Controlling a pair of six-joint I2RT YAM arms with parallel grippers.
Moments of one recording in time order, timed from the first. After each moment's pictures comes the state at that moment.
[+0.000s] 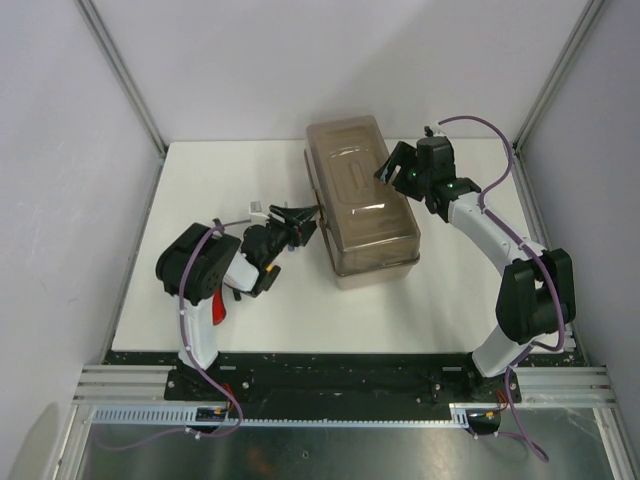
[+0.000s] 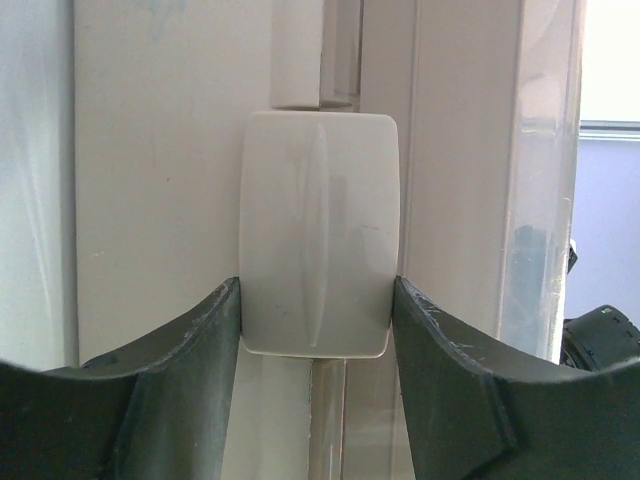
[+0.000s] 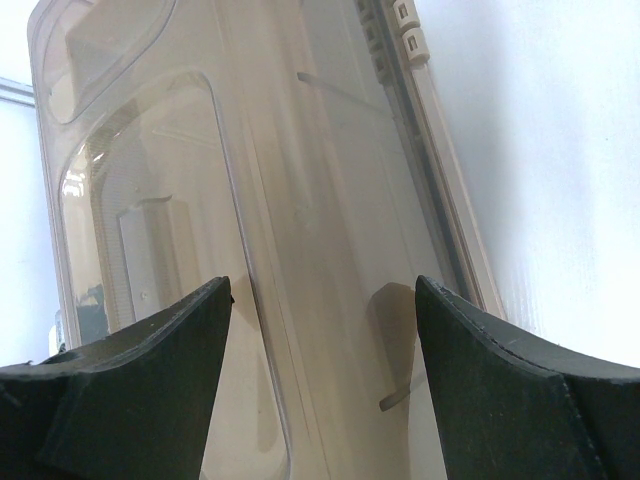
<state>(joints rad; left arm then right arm) -0.42 1.98 0.60 1.35 0.17 -1.58 0.34 1.64 1.34 -0.23 -0.03 0.69</state>
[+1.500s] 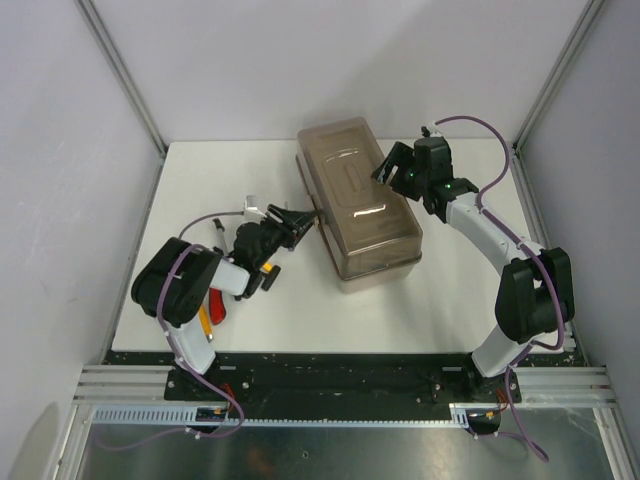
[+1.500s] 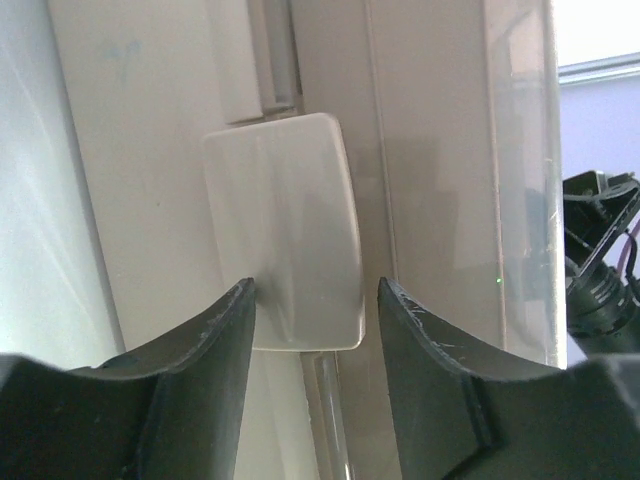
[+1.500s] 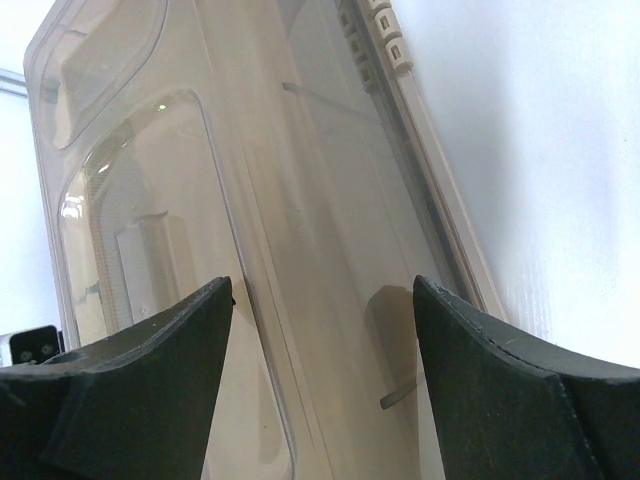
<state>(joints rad) -0.41 1.78 0.54 1.15 0.17 -1.33 0.35 1.65 1.34 -0.21 -0.04 0.69</state>
